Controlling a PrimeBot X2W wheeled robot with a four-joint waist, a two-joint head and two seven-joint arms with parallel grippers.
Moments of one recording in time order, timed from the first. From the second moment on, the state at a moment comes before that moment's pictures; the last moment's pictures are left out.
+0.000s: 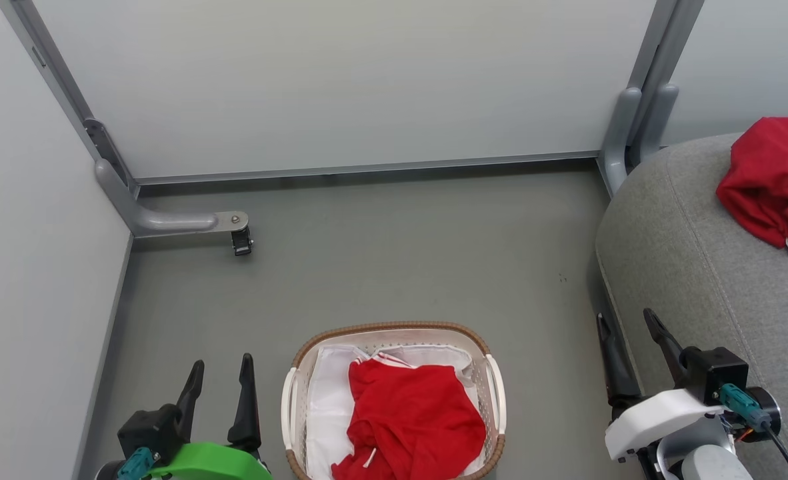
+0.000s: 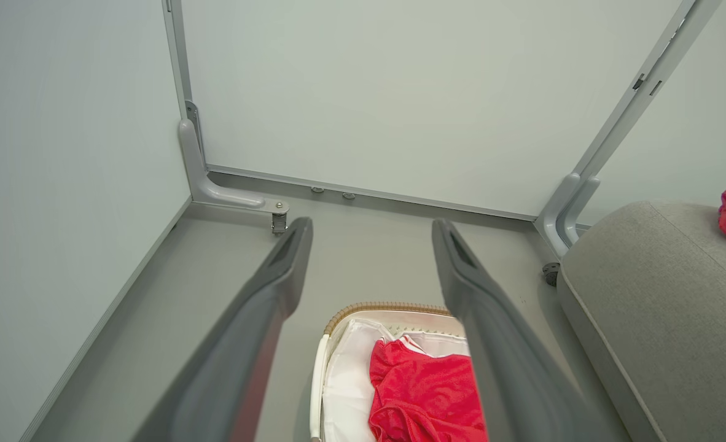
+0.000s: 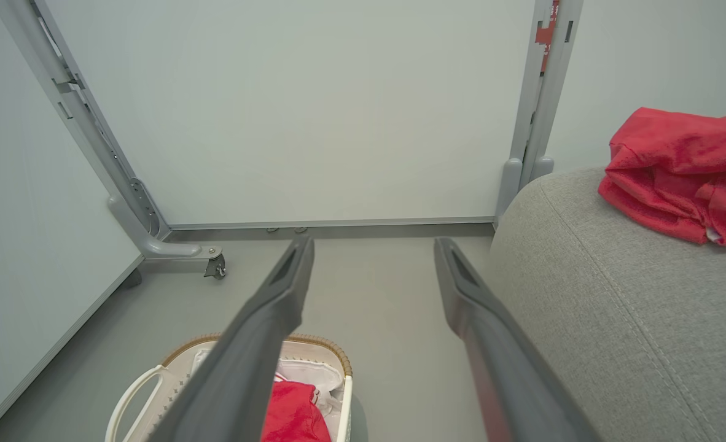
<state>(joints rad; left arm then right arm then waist) -0.01 0.10 -0.19 0.33 -0.41 -0.04 -0.26 -0.09 -0.05 0.03 0.32 0.18 0.13 -0.26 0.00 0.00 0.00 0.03</state>
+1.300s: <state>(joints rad) -0.46 0.06 -0.43 0.60 -0.26 -0.11 -0.19 -0.27 -0.05 -0.07 0.24 0.11 0.13 -0.26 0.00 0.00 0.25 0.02</state>
